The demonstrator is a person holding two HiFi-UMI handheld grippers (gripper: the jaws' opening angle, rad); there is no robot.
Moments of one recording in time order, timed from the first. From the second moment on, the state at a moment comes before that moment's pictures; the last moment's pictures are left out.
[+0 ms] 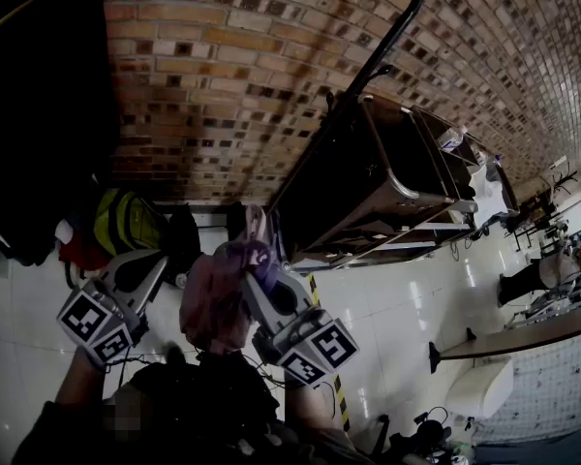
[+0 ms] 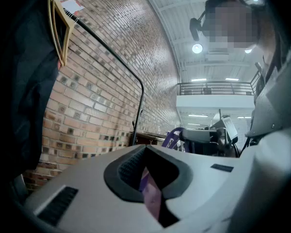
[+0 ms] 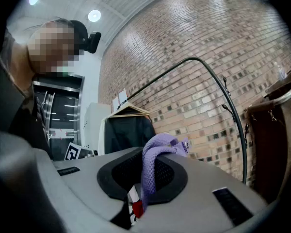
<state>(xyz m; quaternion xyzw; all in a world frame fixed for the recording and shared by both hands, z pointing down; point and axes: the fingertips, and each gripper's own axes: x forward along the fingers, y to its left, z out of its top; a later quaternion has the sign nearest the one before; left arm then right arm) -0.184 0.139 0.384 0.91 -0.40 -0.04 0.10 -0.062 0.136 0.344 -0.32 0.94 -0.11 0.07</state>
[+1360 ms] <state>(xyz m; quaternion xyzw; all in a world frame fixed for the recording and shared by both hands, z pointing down) -0.039 -0.207 0.388 0.88 -0.47 -0.04 0.08 0.033 -0.224 0.365 -0.21 0.97 -0.14 0.05</state>
